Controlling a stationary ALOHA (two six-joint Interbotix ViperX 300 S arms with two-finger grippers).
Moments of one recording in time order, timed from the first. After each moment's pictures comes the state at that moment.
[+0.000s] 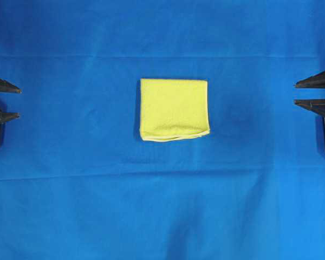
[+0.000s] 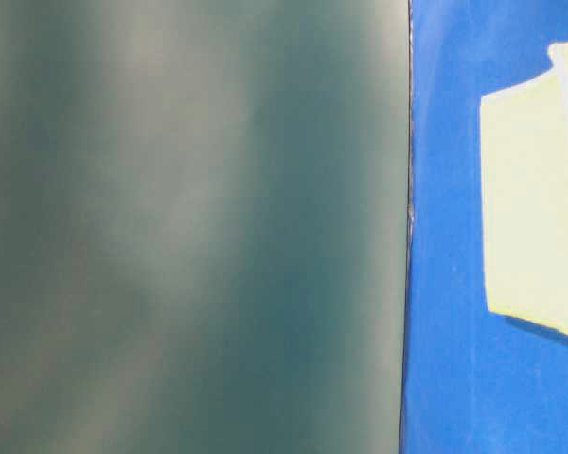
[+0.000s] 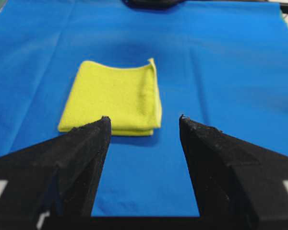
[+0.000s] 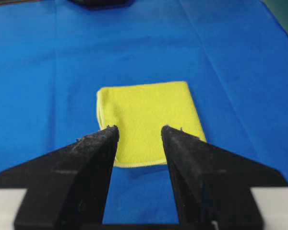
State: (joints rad) left arm 0.03 -1.44 1.32 -0.03 0.27 -0.01; right arm -0.10 -1.28 1.29 -0.13 0.19 0.20
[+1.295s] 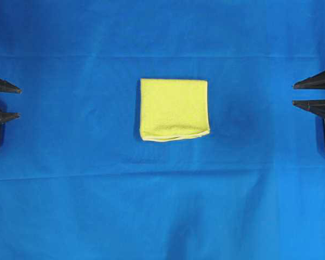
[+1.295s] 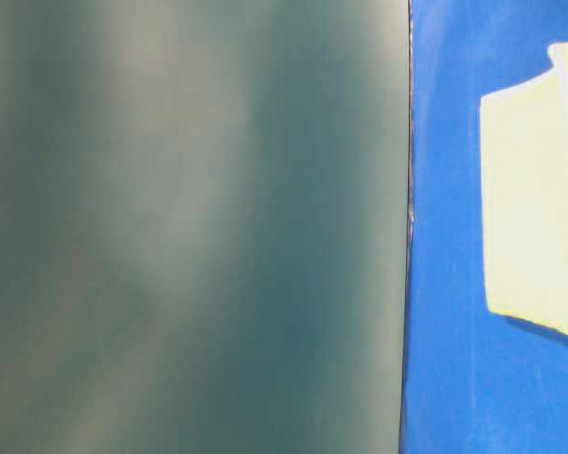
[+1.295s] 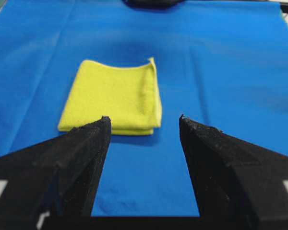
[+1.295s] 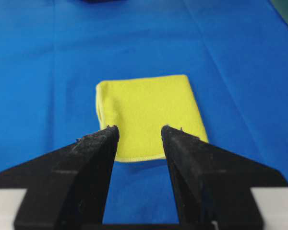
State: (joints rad) left arm 0.03 -1.44 1.32 -0.03 0.27 -0.01; right arm -0.10 -1.26 1.29 -0.13 0.19 0.20
